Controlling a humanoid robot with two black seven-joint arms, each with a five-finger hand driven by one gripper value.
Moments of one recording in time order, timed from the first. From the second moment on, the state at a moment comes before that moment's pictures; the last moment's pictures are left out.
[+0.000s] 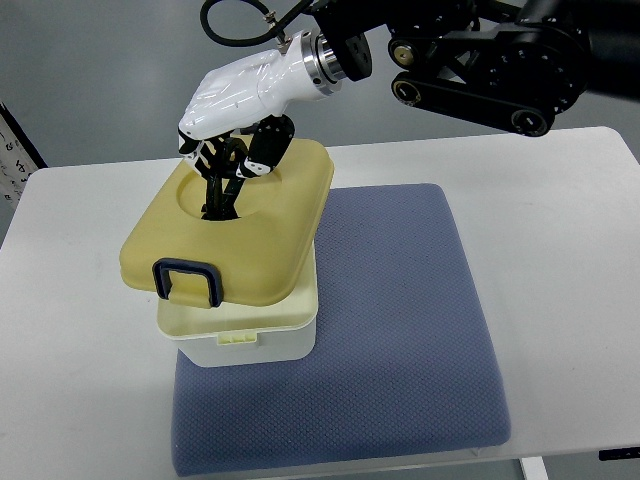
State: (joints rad) left arm 0.01 0.00 -0.04 -0.16 0.03 0.03 0.06; right arm 1.76 -0.21 -0.12 1.01 -1.41 0.27 0.53
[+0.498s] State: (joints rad) left arm 0.01 0.00 -0.04 -0.16 0.03 0.03 0.06; right arm 1.69 -0.41 -0.12 0.92 -1.41 0.26 0.54
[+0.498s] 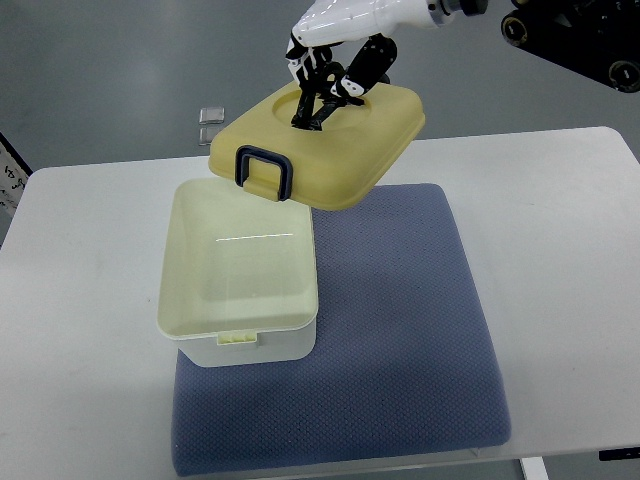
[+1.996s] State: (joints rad) left arm 0.01 0.00 -0.04 -0.16 0.03 0.03 0.06; right arm 1.26 -0.46 -0.13 0.93 -1.51 0.03 0.54
